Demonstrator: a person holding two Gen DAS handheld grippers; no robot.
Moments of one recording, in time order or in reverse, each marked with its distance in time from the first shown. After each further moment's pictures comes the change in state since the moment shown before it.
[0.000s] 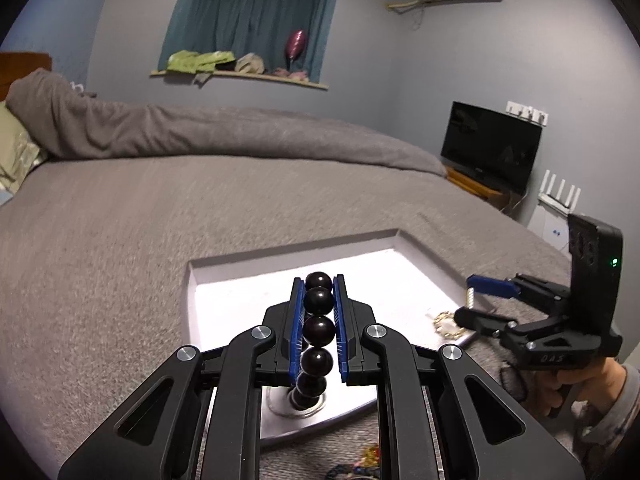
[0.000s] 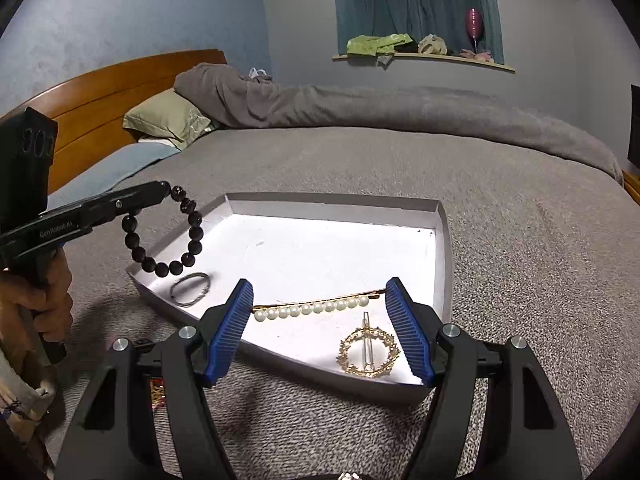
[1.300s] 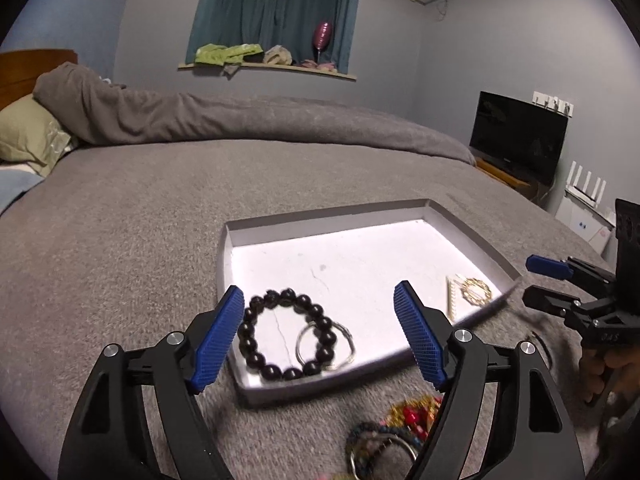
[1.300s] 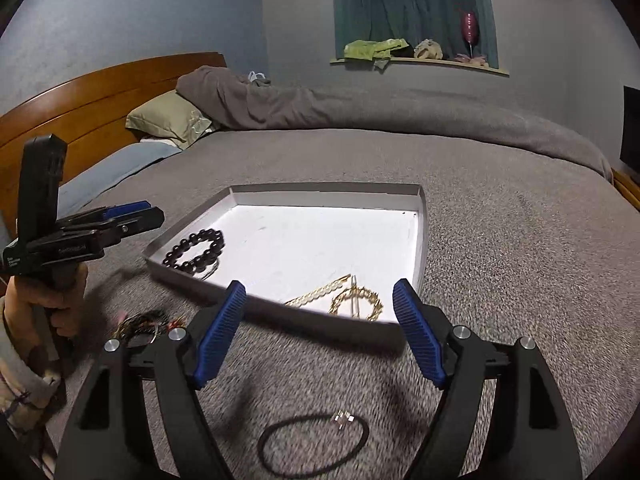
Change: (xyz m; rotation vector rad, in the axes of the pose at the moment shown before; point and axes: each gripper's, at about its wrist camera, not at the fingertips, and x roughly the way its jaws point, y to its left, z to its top) left arm -0.024 -0.001 -0.033 -0.003 0.024 0.111; right arm -0.040 0.000 -0.021 -0.005 -0.023 -0.006
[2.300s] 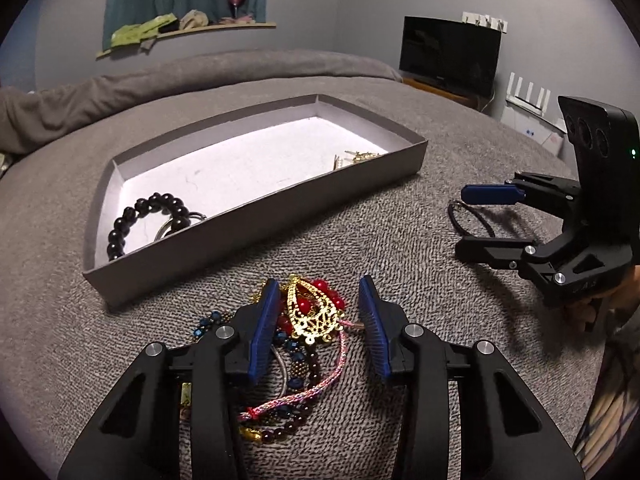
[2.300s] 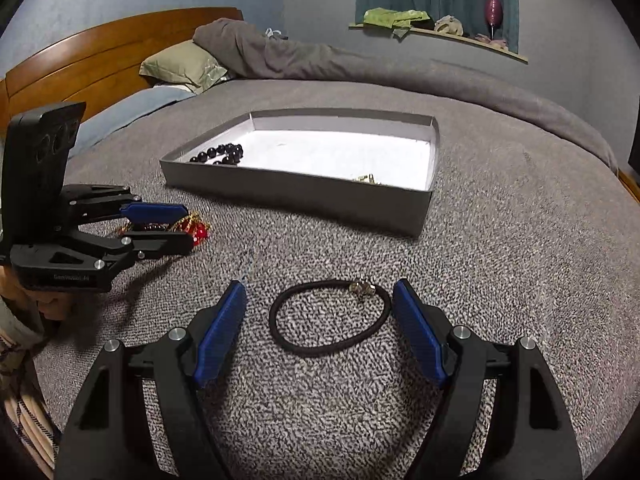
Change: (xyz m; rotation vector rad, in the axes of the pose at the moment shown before) left arm 0.014 -0.073 -0.068 0.199 0.202 -0.167; right arm -0.013 0.015 -0.059 -0.081 0.153 0.003
